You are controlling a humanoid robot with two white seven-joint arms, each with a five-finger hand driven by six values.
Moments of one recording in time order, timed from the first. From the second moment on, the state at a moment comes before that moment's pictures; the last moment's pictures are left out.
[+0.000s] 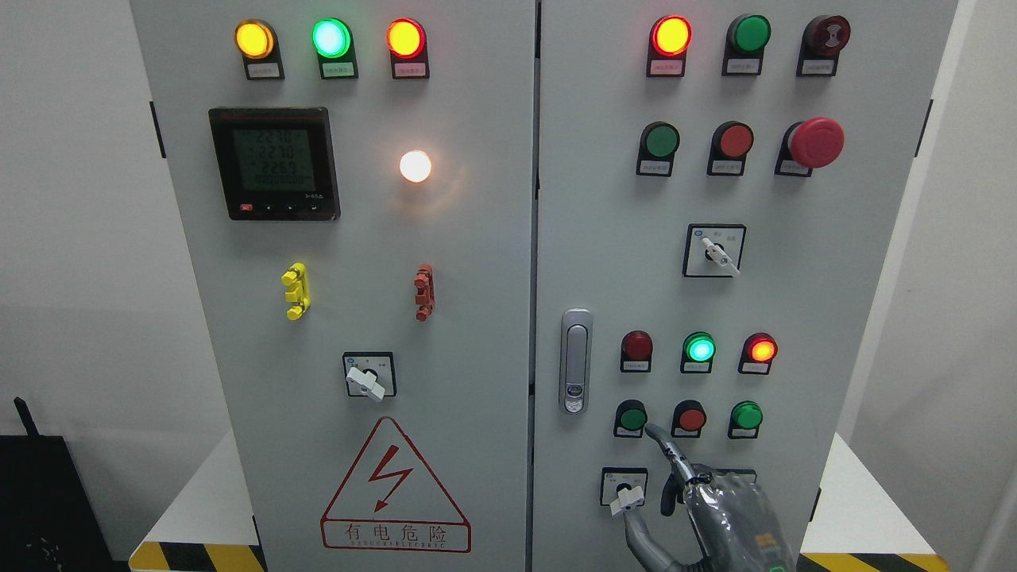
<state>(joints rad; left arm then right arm) 0.00 -0.10 -0.16 -0.07 0.12 -0.03 -0.02 -0.17 0.11 -0.06 -1.83 1.09 -0.30 0.12</state>
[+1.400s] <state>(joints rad) 0.00 -0.10 -0.16 -0.07 0.12 -0.03 -0.02 -0.21 0.11 -0.04 -1.78 1.11 -0.30 0.12</state>
